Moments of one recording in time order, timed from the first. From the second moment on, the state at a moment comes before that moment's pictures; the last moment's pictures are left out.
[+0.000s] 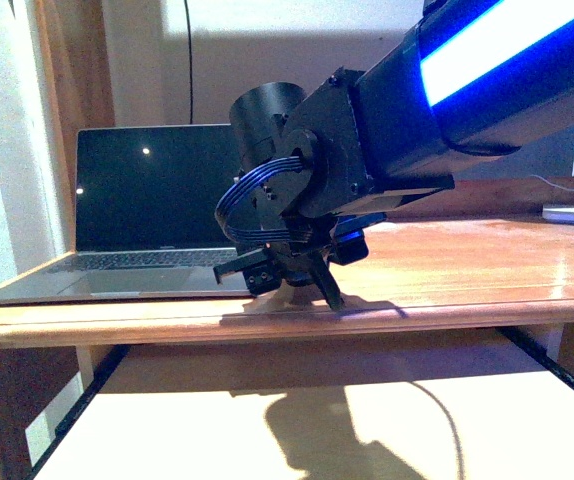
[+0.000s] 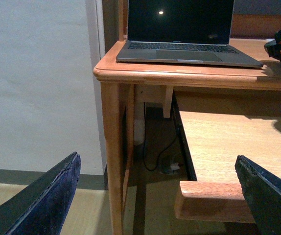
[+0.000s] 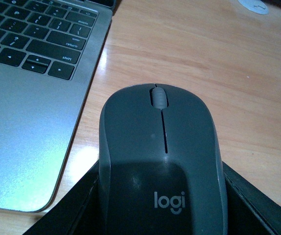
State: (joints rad) left arm -0.01 0.01 0.01 0.00 0.00 -0.01; right arm 0.66 2.26 1.97 -0.14 0.53 -0.07
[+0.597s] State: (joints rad) left arm -0.01 0.01 0.01 0.00 0.00 -0.01; right arm 0.63 2.38 2.14 -0.21 0.59 -0.12
